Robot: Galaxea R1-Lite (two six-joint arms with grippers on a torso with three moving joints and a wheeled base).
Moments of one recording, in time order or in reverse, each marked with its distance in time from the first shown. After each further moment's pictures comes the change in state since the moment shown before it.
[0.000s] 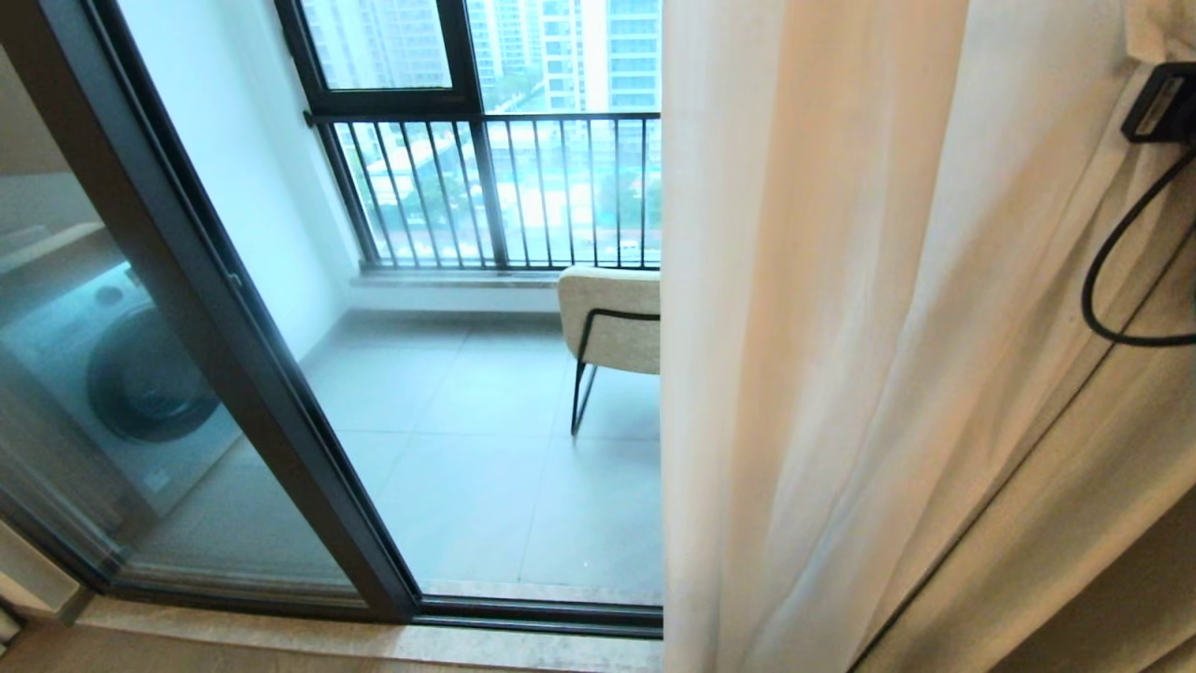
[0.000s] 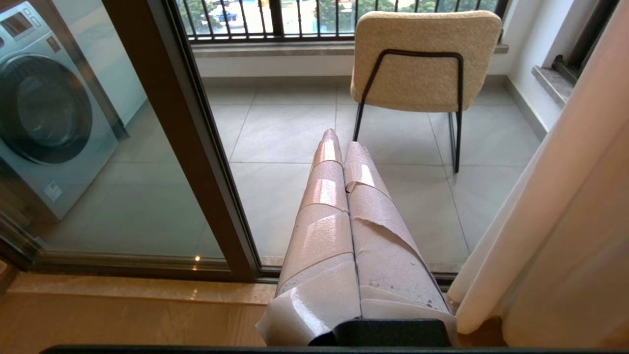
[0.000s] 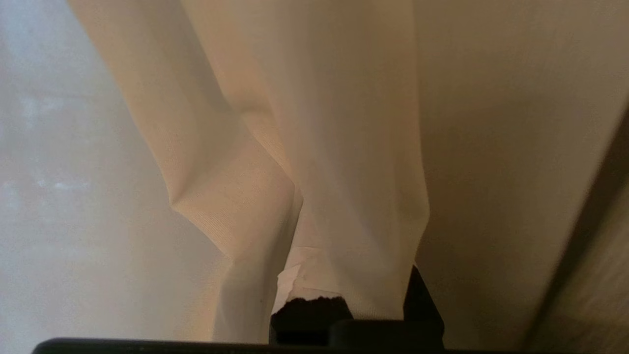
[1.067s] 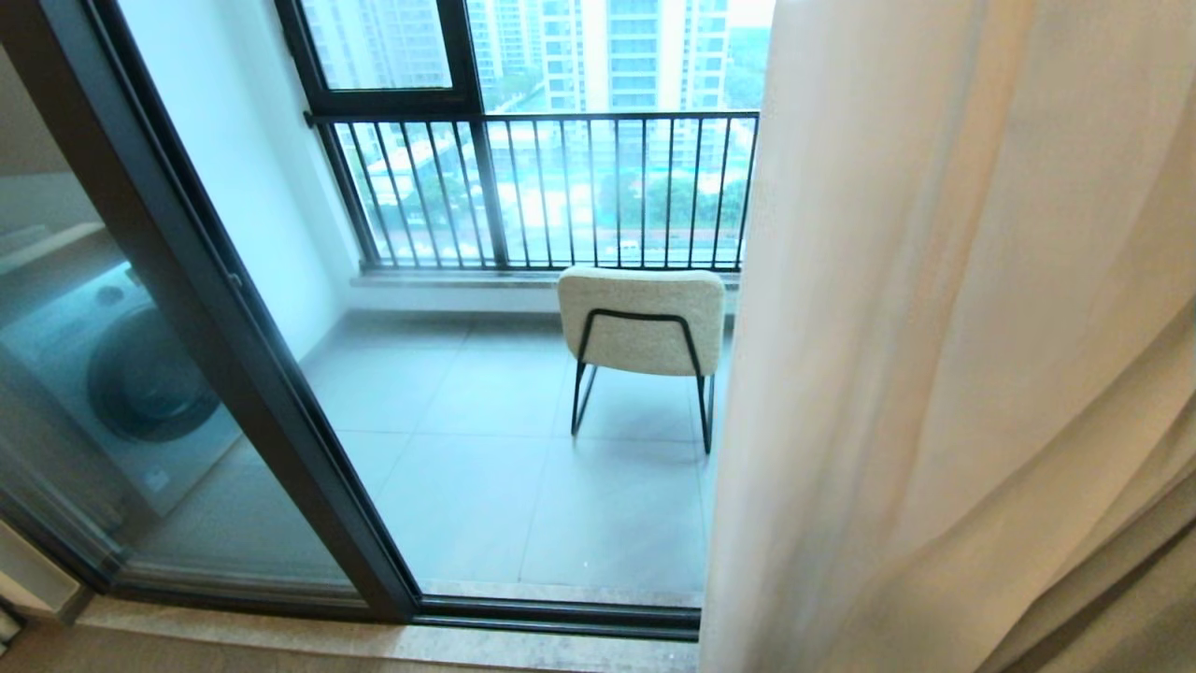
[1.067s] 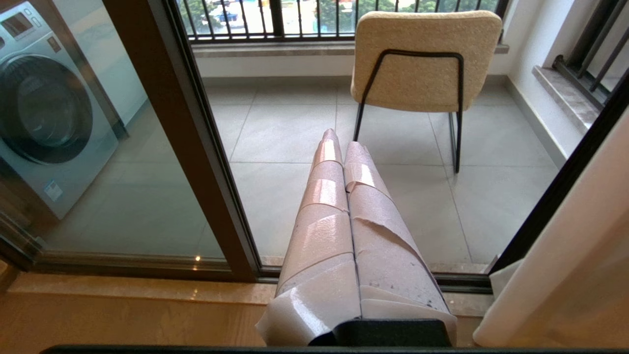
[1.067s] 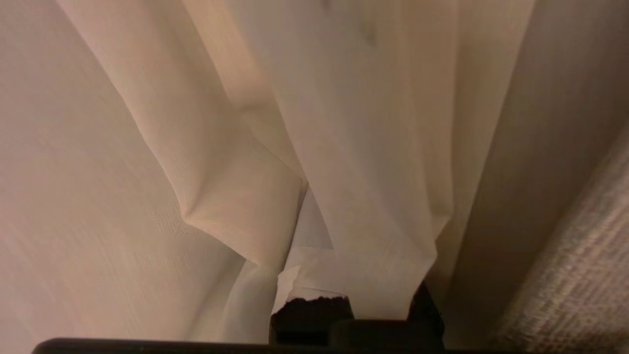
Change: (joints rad) left arm 0.000 0.000 0.000 0.000 0.000 0.000; right arm -0.521 -0.009 -0.194 0.259 0.228 0.063
